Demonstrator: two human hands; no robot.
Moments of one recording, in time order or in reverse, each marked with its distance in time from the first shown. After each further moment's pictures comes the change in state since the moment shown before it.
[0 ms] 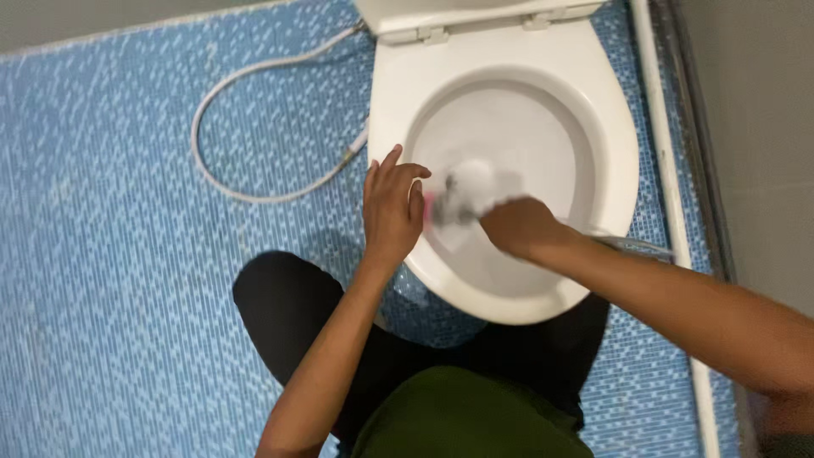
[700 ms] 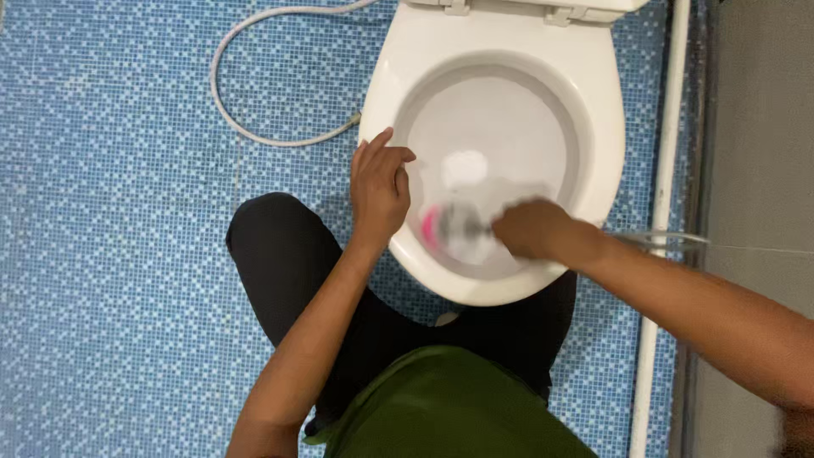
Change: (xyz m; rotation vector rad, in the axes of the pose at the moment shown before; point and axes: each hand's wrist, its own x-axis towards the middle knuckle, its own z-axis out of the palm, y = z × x) left_hand -0.037 0.040 0.031 0.124 0.229 -0.122; right_hand -0.053 0.049 0.007 -0.084 -0.359 -0.235
